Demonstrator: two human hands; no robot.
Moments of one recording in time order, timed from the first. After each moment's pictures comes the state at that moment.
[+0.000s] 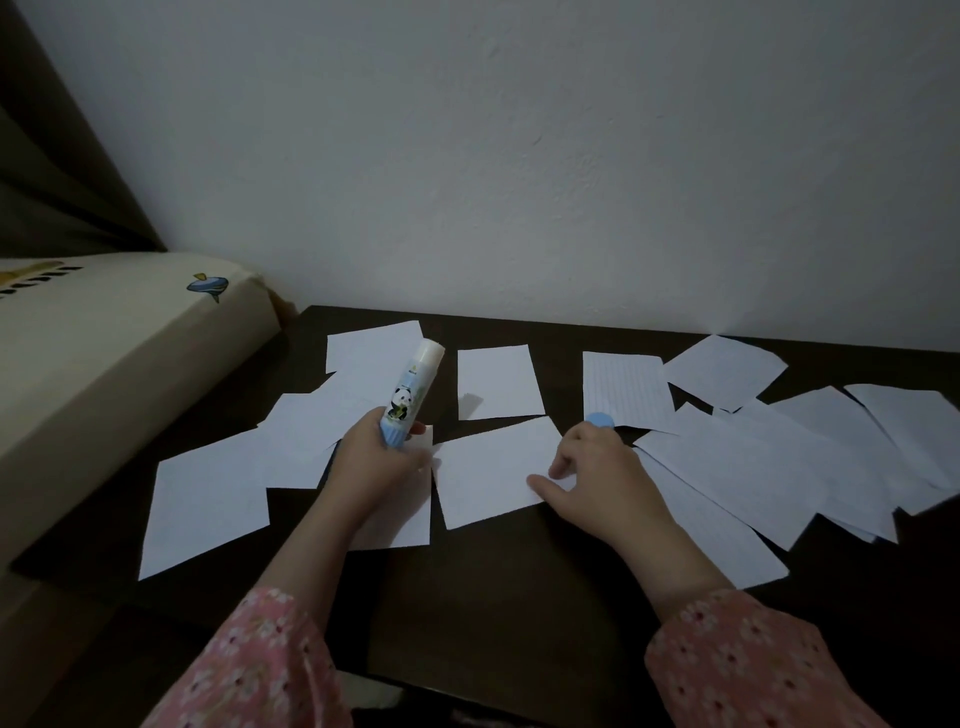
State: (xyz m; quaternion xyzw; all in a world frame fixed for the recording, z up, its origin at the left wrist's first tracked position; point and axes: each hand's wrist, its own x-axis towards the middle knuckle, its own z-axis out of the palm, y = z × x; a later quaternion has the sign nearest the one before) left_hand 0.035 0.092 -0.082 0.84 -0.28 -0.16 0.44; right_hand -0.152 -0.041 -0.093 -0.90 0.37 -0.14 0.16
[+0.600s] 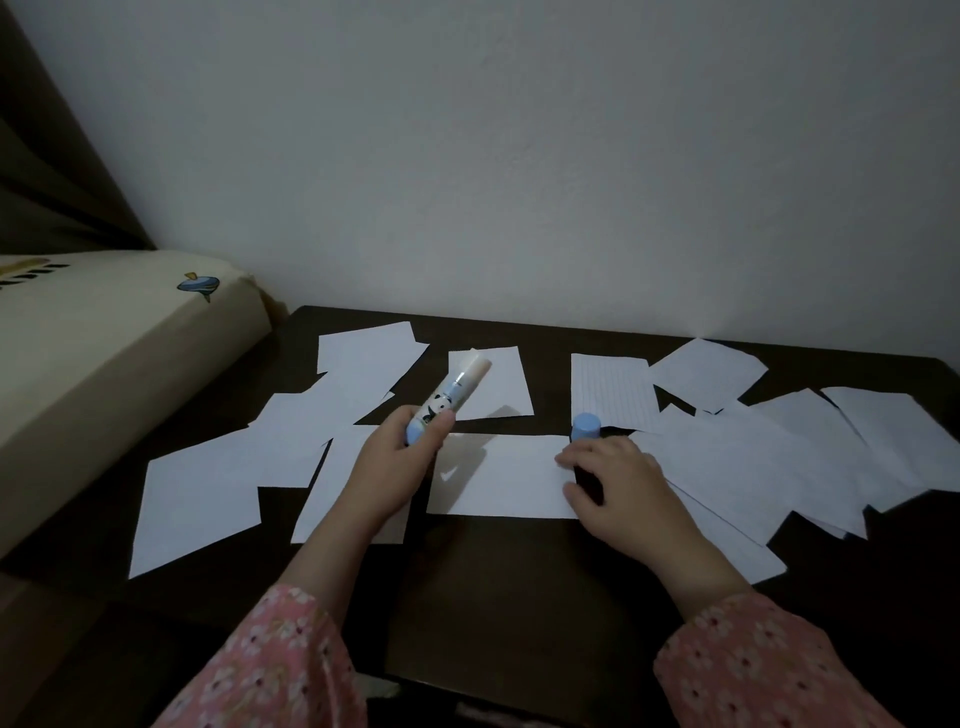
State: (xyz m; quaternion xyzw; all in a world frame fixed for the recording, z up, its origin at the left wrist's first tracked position) left_hand 0.000 0.088 -0.065 0.79 -0.34 -0.19 0.48; right_hand -0.189 -0.051 -0.098 -0.92 0.33 -0.14 0.15
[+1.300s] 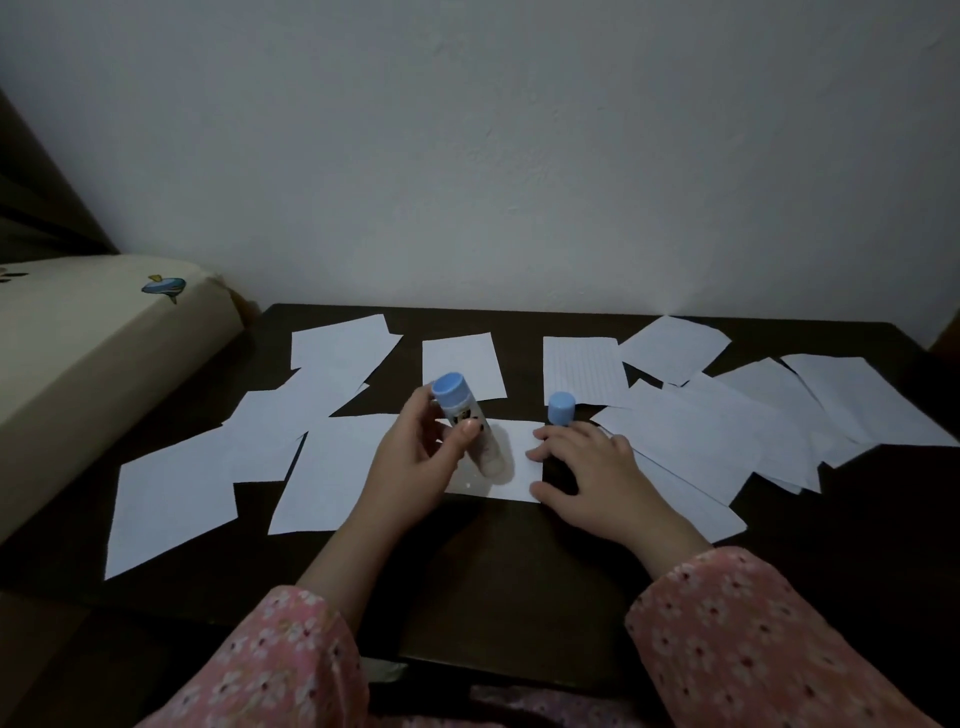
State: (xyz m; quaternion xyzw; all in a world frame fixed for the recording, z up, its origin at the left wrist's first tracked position) left_hand -0.044 0.085 -0.069 0.74 -0.42 -0.17 0.50; right_hand -0.198 -0.049 -0.103 -0.93 0.31 -0.09 0.18
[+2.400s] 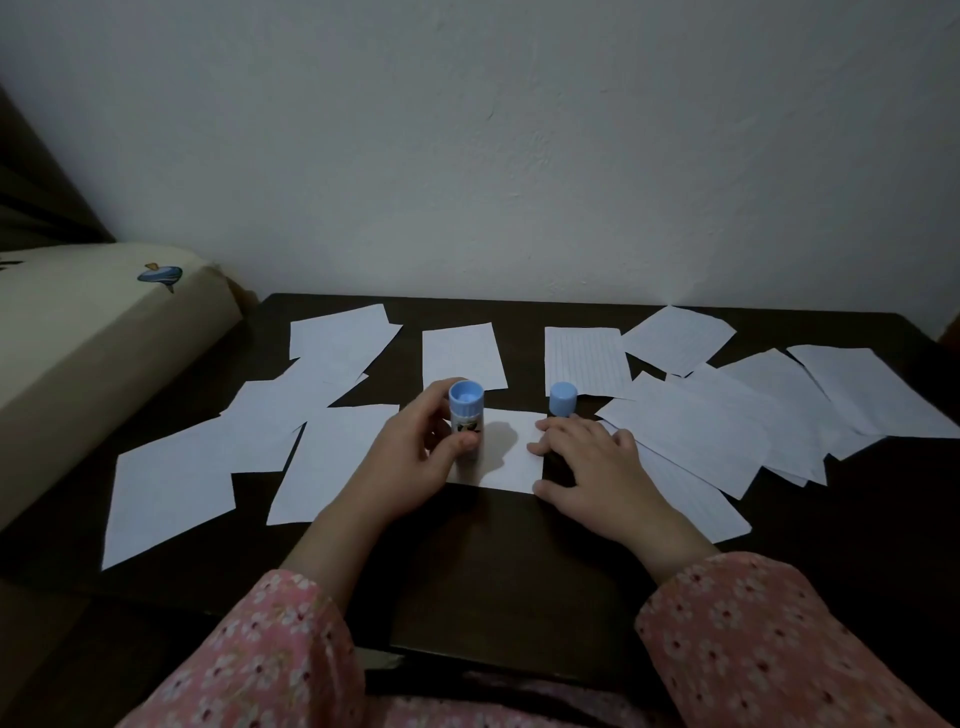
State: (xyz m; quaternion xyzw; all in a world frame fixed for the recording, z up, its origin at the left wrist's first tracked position) left_hand -0.030 0.086 -0.068 0.75 -0.51 -0.14 0.39; right_hand -0.197 -0.043 -0.104 -0.93 0.32 -0.08 0.16
